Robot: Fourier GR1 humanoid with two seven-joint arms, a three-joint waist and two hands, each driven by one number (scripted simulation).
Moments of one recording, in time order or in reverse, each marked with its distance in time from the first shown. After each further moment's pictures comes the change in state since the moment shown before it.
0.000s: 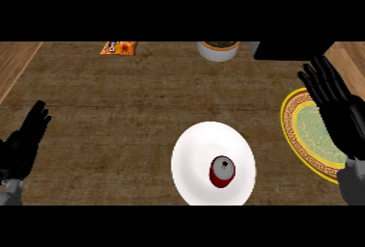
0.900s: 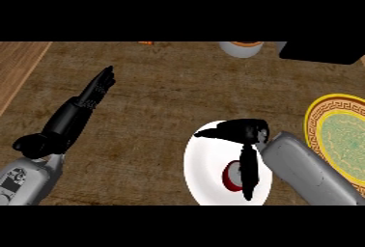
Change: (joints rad) left arm -0.256 -0.049 -0.216 -0.219 -0.102 -0.168 -0.052; right arm -0.418 -0.042 0.667 0.391 0.239 0.661 0.428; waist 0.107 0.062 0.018
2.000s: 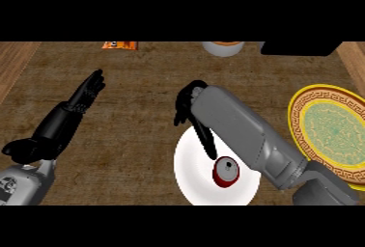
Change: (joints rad) left arm 0.068 -0.010 0.065 -0.037 -0.038 -0.009 0.030; right arm -0.547 0.352 0.029 0.743 -0.081 0.342 0.267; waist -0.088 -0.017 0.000
